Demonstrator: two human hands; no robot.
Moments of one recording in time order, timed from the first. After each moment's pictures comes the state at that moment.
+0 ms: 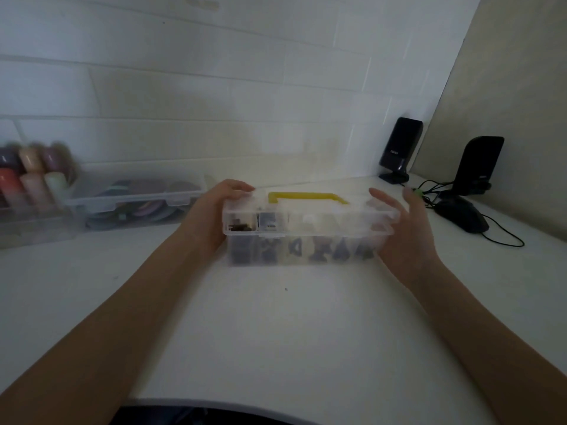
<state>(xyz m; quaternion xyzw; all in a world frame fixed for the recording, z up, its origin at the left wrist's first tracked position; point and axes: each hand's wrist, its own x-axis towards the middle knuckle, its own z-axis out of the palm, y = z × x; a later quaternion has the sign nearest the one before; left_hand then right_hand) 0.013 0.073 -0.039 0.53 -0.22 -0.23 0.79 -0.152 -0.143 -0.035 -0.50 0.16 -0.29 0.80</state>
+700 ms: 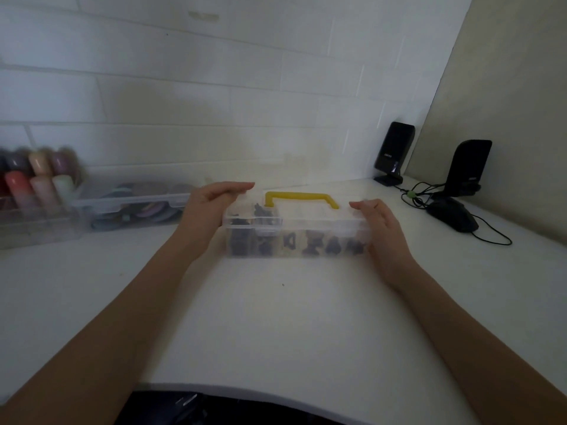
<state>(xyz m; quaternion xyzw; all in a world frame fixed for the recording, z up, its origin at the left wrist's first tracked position) 0.019 0.086 -0.047 0.62 -0.32 -0.03 0.71 -0.148 -0.136 -0.052 -0.71 0.18 -0.35 0.59</state>
